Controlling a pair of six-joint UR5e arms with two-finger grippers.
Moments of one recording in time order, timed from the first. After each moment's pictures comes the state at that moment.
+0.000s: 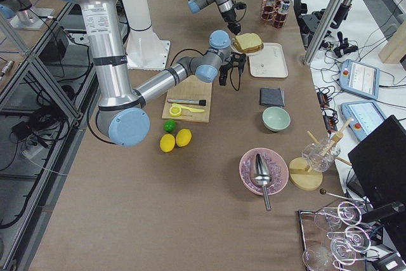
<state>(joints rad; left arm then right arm) -0.62 -2.28 -1.41 -2.21 -1.59 -1.83 0.82 -1.38 1.87 -1.07 2.12 1.30</state>
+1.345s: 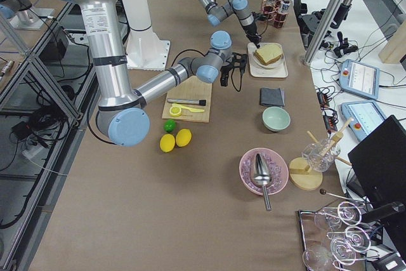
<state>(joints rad) -0.64 -2.47 -1.02 -2.26 -1.58 -1.81 0.84 -1.37 1.85 -1.06 2.12 1.29</state>
